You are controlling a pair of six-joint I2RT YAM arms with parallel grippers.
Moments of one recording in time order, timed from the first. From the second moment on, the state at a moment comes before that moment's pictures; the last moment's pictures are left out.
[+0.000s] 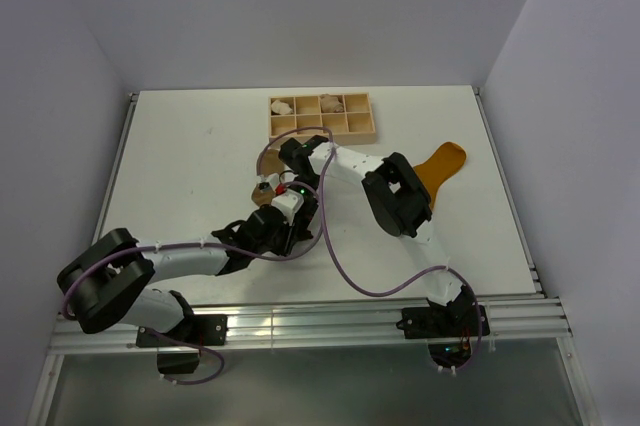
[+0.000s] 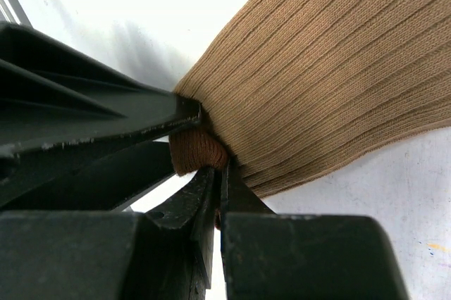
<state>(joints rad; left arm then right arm) -0.89 1.38 0.49 0.21 -0.16 -0.31 0.74 2.31 1.81 -1.09 -0.63 -0.43</state>
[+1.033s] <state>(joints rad) -0.86 1.32 0.44 0.21 -0.14 -0.45 0.69 2.09 1.57 -0.81 -0.58 -0.29</state>
